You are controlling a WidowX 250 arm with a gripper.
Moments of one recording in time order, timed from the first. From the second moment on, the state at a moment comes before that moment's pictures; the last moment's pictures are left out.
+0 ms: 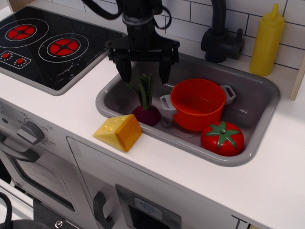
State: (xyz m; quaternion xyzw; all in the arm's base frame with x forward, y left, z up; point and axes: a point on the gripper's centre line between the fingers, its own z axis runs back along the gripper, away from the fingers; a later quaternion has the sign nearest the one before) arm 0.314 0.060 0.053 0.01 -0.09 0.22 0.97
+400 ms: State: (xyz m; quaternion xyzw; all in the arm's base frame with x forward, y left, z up) arm 0.315 0.062 0.036 0.05 -0.09 0.23 0.97
